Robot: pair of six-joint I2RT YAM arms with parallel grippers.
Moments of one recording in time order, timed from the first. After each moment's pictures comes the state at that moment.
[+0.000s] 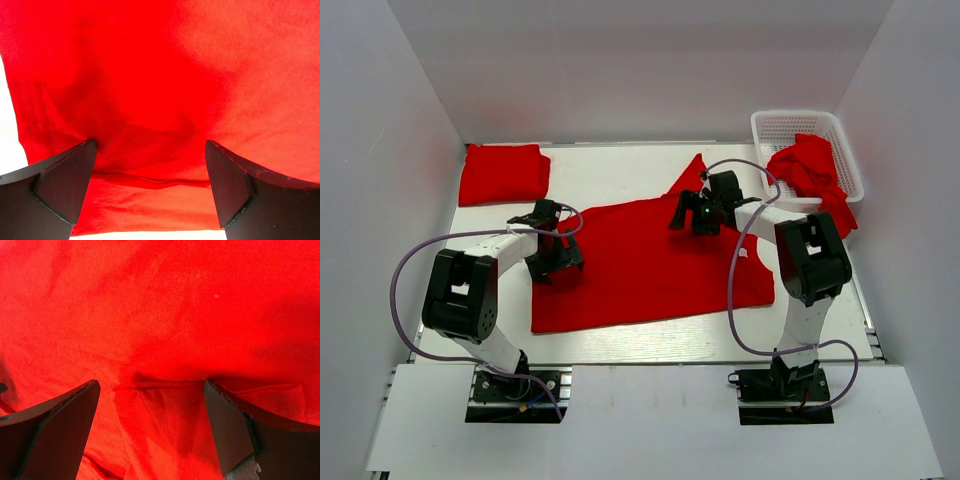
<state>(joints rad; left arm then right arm) -0.22 1.62 0.93 -0.60 0.00 -0.58 0.35 1.91 1.17 -0.13 -0.33 0.42</state>
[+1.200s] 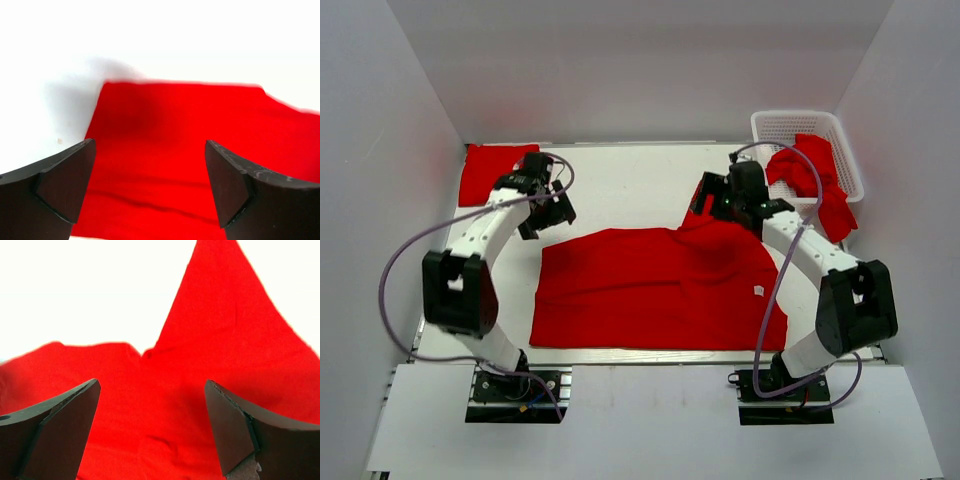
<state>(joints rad) -0.20 1.62 1.33 -0.83 -0.16 -0.58 0.36 1.52 1.08 -0.24 -0.04 0.46</state>
